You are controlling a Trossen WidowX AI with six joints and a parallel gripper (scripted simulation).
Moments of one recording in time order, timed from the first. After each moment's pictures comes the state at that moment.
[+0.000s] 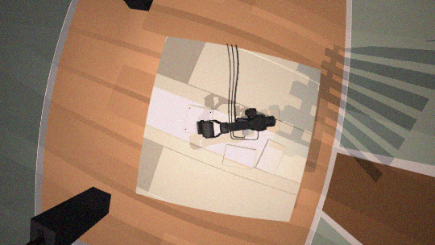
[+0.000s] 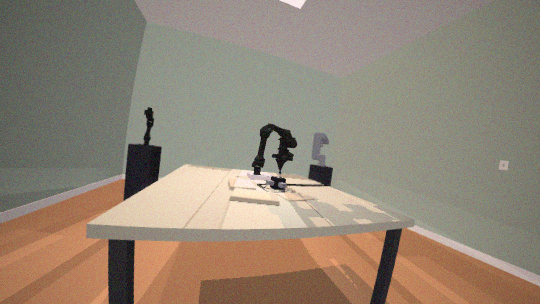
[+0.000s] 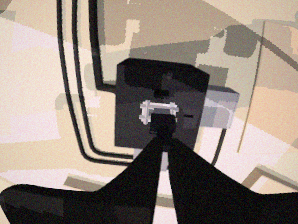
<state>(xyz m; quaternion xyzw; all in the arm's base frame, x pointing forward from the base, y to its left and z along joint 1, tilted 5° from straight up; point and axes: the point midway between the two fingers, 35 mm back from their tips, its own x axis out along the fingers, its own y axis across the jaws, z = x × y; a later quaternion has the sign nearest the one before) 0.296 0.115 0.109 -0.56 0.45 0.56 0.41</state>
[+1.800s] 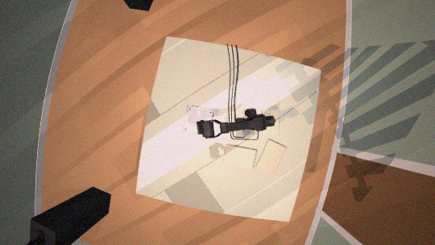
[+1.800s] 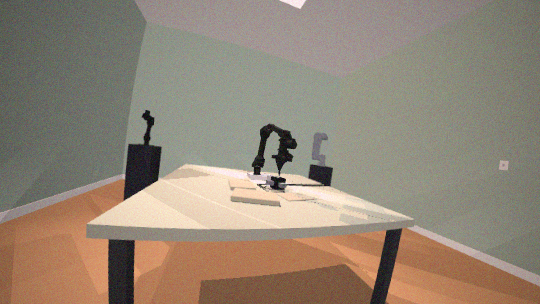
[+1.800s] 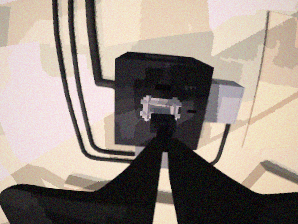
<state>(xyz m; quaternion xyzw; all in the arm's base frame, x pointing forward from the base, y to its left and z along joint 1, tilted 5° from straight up) 0.296 0.111 0.104 -0.56 0.47 0.55 0.41</state>
